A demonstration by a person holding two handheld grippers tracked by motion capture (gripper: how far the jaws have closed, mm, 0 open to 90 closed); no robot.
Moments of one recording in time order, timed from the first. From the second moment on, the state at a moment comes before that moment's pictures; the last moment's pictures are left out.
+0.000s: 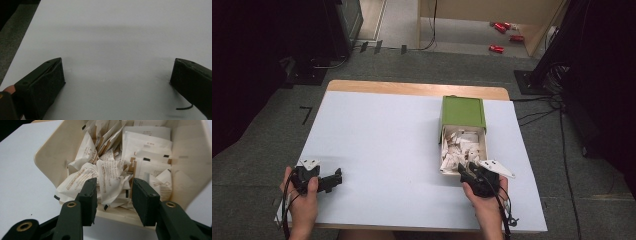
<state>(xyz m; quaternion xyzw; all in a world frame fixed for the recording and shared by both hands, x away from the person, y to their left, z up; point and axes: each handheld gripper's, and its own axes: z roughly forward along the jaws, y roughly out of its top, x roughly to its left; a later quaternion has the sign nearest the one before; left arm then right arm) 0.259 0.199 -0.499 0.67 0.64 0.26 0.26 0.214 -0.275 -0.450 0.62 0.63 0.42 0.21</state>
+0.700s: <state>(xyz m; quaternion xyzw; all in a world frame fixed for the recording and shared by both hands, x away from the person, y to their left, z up) 0.259 0.199 -0.499 0.68 0.64 0.26 0.26 0.213 -0.269 -0.454 0.60 0.64 0.40 0.24</state>
